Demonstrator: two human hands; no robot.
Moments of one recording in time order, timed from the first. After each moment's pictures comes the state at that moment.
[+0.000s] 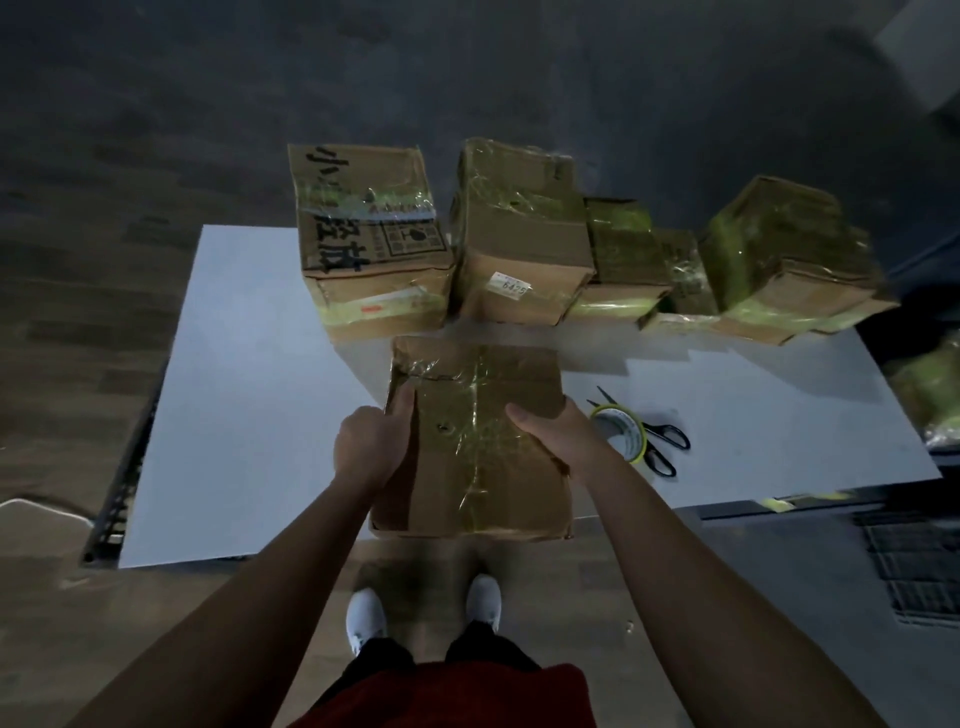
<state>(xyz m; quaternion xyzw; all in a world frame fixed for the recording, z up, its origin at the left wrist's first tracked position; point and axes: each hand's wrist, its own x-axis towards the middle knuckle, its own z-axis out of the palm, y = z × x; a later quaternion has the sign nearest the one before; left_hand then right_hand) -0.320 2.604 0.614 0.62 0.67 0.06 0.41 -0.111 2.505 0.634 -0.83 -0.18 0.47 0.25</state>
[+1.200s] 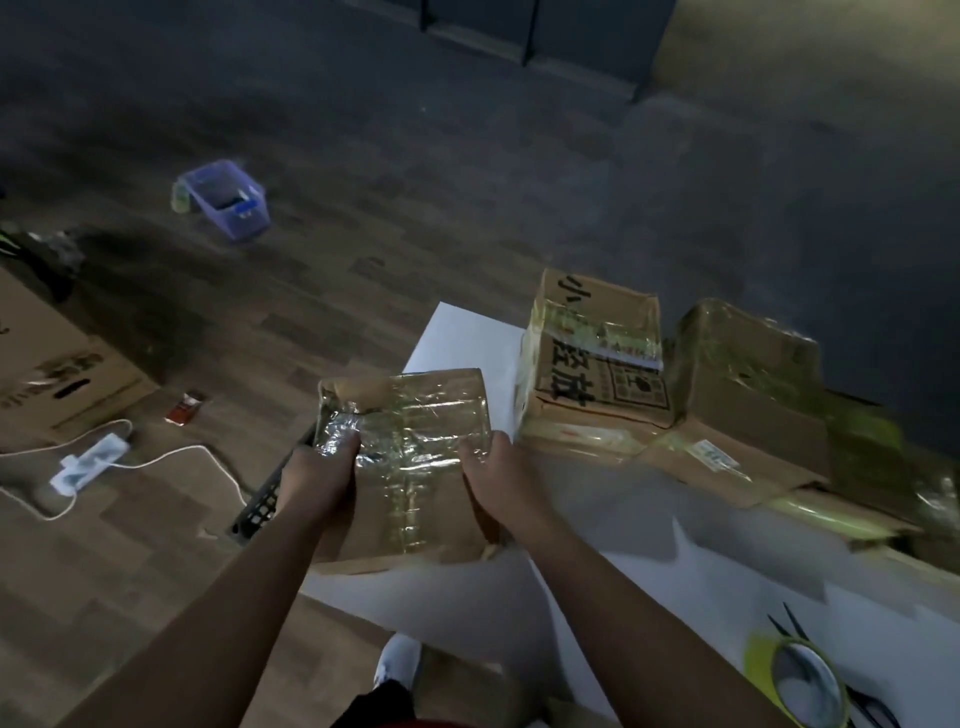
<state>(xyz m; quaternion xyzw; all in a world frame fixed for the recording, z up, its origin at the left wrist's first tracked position) -0.534 2.710 0.627 0.34 0.83 0.21 0.39 -0.326 2.694 0.655 -0.75 -0.55 0.35 0.11</state>
